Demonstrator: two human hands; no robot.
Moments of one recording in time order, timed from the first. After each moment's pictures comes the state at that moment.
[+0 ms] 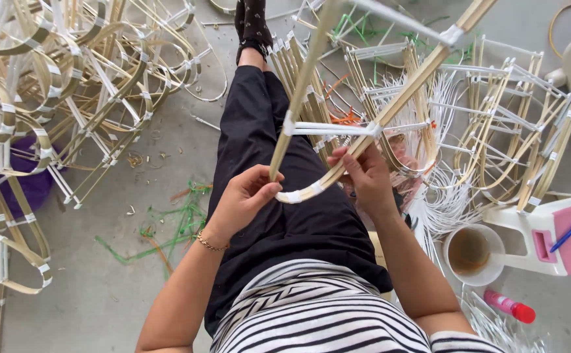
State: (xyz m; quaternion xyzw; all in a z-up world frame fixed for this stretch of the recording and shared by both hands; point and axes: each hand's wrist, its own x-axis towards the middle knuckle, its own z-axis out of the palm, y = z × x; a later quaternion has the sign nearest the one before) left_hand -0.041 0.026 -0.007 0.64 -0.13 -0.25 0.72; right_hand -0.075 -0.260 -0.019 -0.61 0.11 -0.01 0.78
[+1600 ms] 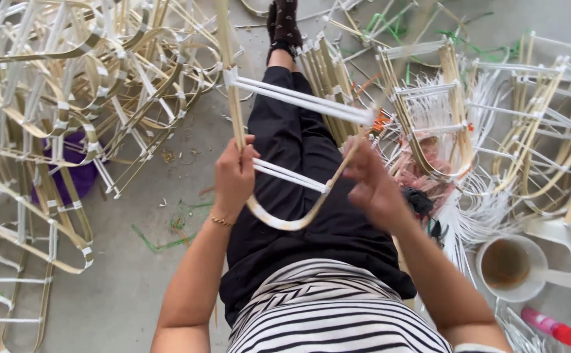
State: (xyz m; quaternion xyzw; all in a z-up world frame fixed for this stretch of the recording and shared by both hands) left_hand -0.002 0.056 -0.008 0.87 -0.08 0.08 0.48; right_hand -0.082 -0.248 -0.015 -0.64 -0.06 0.00 0.76
